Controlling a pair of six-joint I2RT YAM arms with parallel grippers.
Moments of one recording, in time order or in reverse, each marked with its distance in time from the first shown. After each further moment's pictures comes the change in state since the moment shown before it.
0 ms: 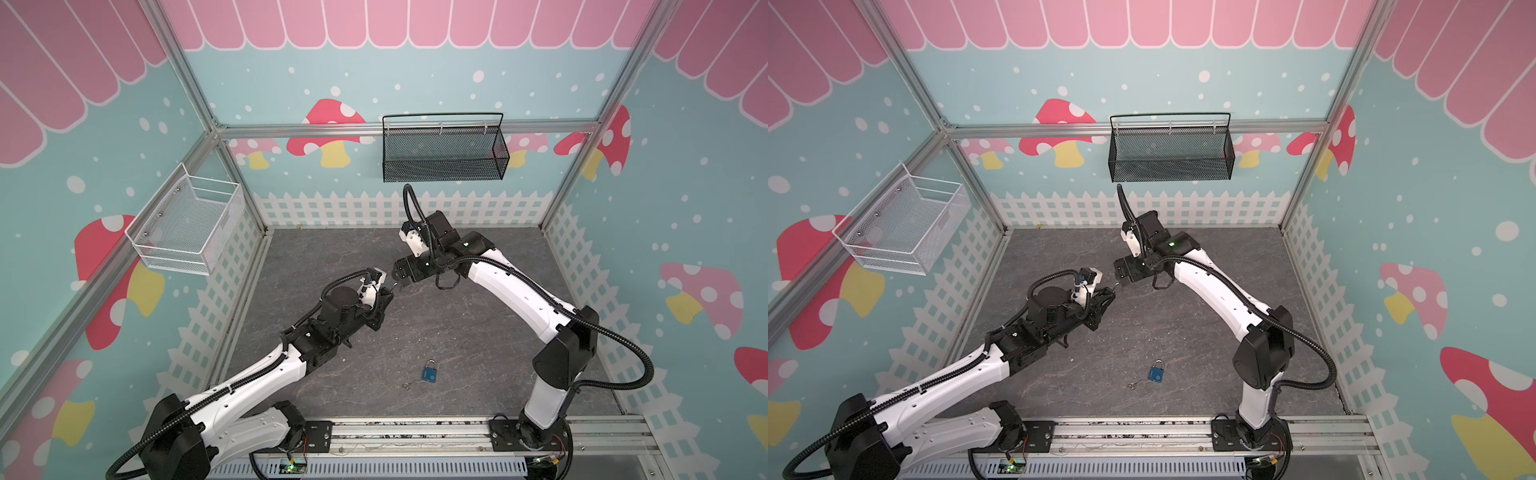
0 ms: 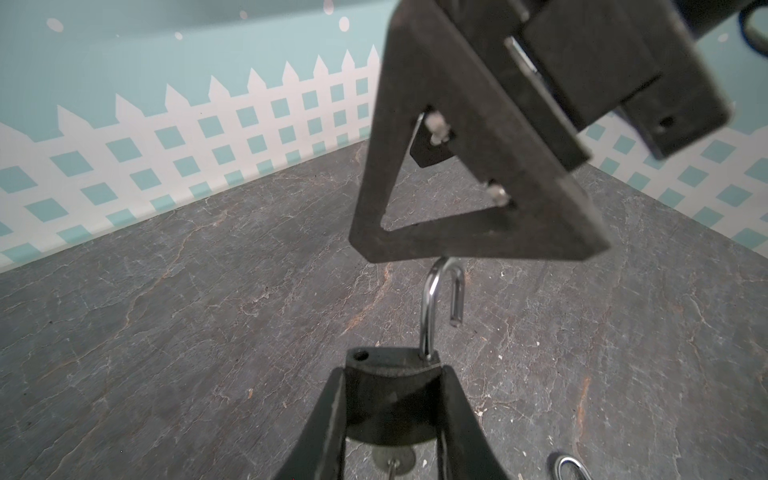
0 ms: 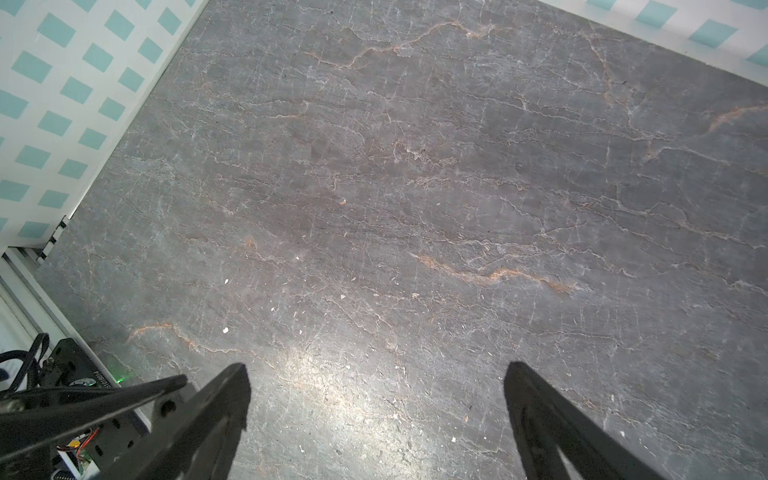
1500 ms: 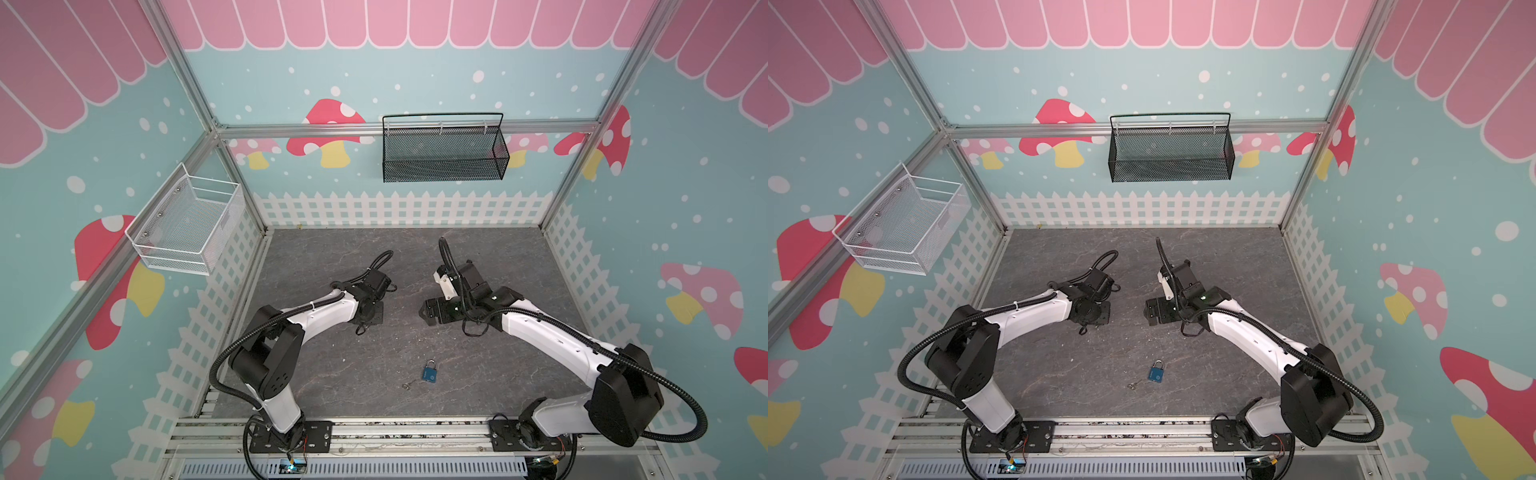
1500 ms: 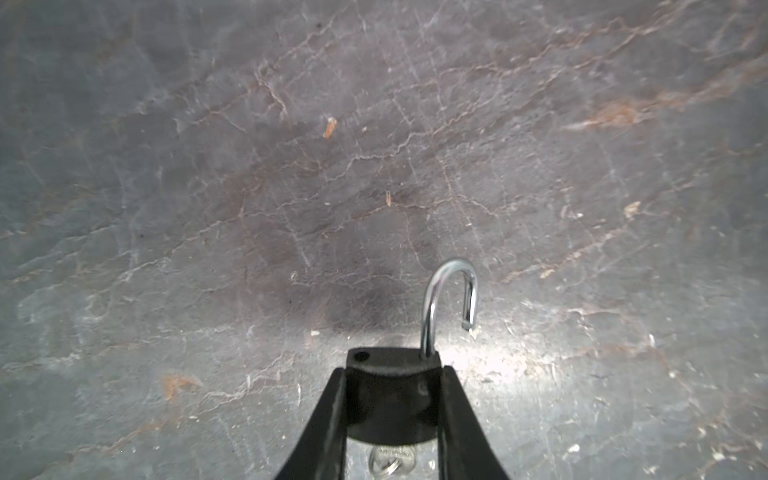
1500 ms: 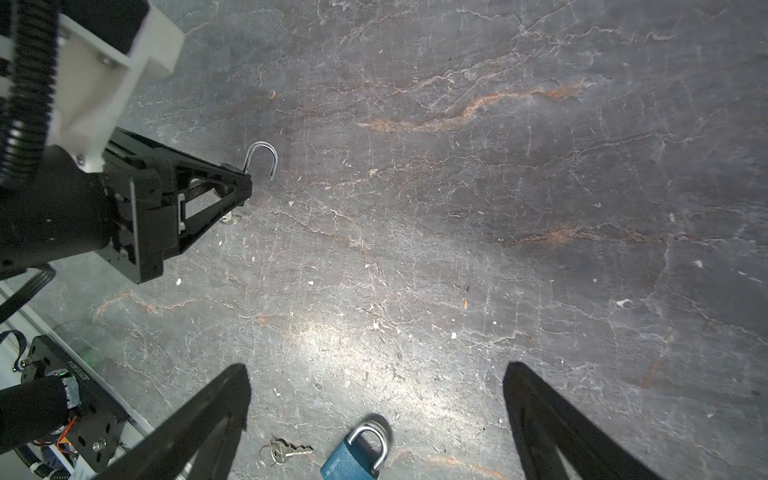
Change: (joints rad) left arm 0.119 0.668 0.397 -0.644 -0.120 -0.488; right arm -0.049 -0.396 -0.780 0.360 -0.020 0.211
